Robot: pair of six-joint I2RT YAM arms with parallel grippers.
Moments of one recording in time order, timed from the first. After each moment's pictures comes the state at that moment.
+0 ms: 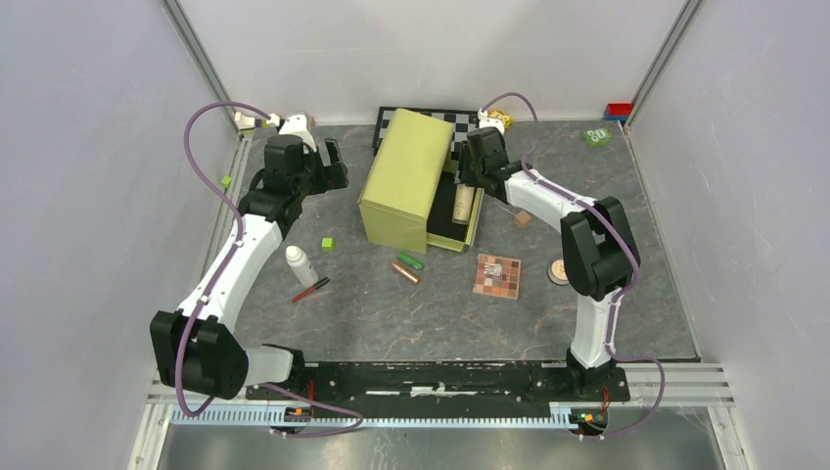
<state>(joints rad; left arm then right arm) -0.20 1.30 1.14 -0.32 -0.10 -0.26 0.45 1.98 1.47 -0.19 0.22 0.43</state>
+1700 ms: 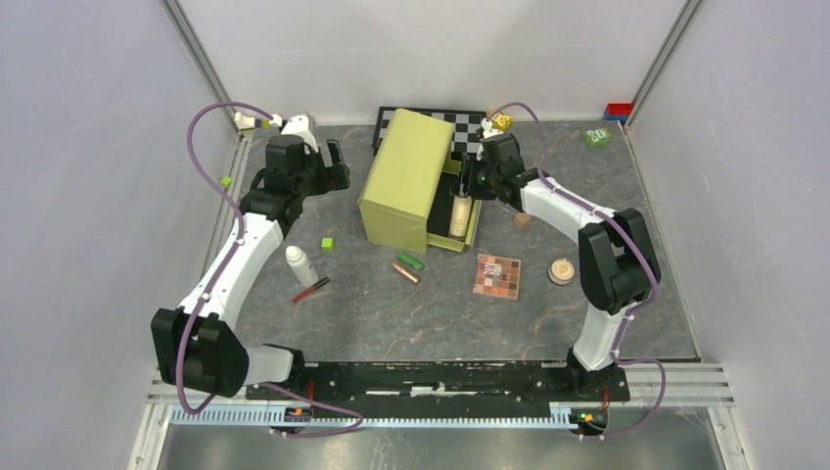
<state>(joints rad) -0.20 1.31 1.14 -0.32 -0.08 -0.26 0.42 1.83 1.31 -0.18 -0.09 0.42</state>
